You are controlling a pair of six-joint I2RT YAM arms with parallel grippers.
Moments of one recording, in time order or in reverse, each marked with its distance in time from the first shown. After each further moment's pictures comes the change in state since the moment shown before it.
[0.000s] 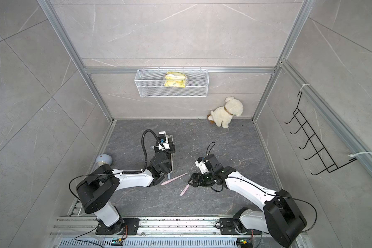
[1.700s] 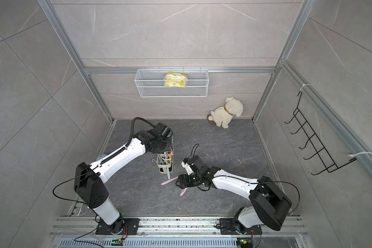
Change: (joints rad) left arm 0.216 0.006 0.727 -1.972 0.739 -0.936; right arm 0.204 0.182 0.080 0.193 0.072 0.090
